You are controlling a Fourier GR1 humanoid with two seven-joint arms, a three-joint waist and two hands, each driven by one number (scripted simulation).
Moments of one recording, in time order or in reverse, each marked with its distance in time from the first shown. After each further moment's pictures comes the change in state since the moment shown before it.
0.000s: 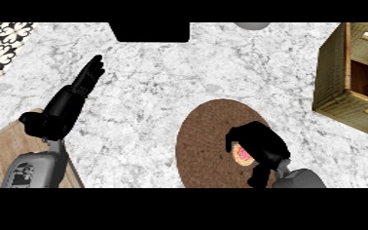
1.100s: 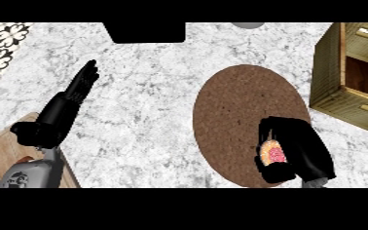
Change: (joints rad) left arm 0.054 -0.007 0.016 -0.042 -0.006 0.000 -0.007; right arm 0.127 0.123 -0.194 -0.371 0.011 -0.001 0.356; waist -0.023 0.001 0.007
